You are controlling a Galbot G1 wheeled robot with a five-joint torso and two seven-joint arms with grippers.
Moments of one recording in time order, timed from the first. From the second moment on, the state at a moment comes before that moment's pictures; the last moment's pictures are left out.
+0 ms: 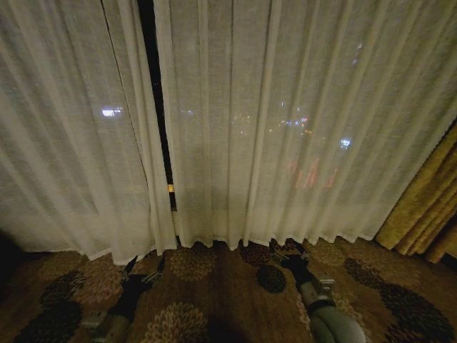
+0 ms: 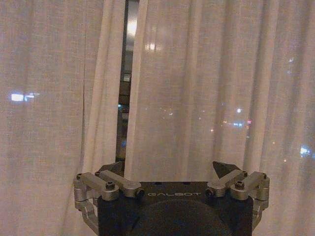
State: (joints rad) left arm 1.76 -1.39 -0.72 -2.27 -0.33 0.09 0.10; right arm -1.51 1.29 0.54 2.22 0.27 -0.33 0.14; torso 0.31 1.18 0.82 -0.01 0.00
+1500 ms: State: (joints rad) left arm 1.78 -1.42 -0.73 -2.29 -0.33 0.06 0.11; right arm -1.51 1.29 0.50 2.20 0.25 -0.30 0.09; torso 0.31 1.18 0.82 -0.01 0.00
